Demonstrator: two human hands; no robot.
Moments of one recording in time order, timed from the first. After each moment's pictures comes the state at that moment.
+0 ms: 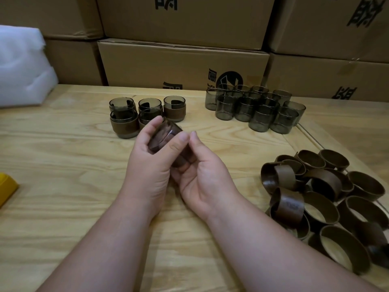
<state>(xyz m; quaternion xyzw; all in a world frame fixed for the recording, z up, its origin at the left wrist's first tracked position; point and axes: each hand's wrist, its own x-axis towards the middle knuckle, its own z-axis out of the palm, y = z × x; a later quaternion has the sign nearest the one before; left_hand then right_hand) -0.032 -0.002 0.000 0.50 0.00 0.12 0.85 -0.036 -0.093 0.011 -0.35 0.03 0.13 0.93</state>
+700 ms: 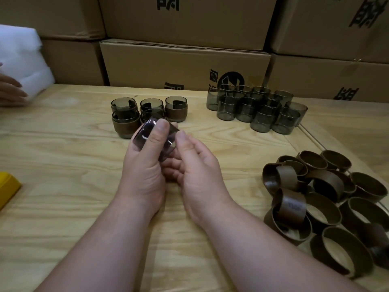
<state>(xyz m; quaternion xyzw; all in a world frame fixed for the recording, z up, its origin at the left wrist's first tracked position) -0.036 0.005 0.003 0.49 -0.01 0.12 0.86 -0.036 -0.082 -0.005 -0.54 -0.04 0.04 0.84</state>
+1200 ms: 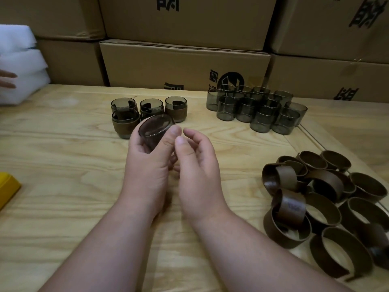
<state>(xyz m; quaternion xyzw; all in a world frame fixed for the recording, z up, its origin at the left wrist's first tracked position) -0.034 0.000 0.001 0.52 -0.01 0.16 0.84 -0.045 -0.078 -0.006 -0.61 -0.05 -0.08 0.79</state>
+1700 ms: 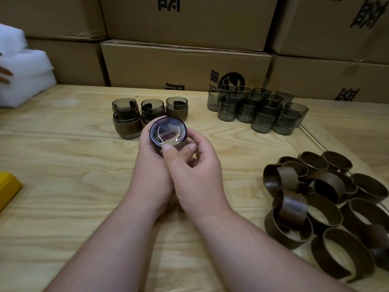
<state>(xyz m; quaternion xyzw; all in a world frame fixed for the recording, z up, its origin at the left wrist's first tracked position) -0.033 -0.003 -0.002 0.60 -0.05 0.16 0.79 -0.041 -0.078 -0.009 -0.65 -0.04 -0.09 0.75</state>
